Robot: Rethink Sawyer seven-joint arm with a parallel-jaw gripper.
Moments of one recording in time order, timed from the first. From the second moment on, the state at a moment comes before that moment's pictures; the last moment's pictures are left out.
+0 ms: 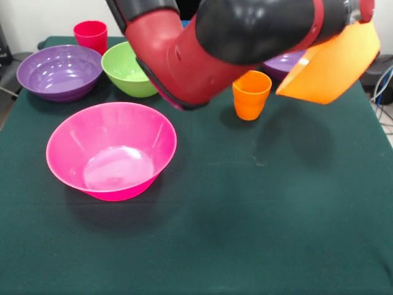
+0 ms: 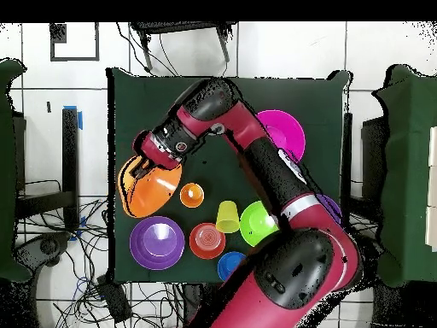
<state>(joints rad) -0.60 -0.18 0.89 1.32 0.09 1.55 2.16</state>
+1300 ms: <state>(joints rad) -0.62 -0.04 1.05 1.33 -0.10 1.08 1.93</state>
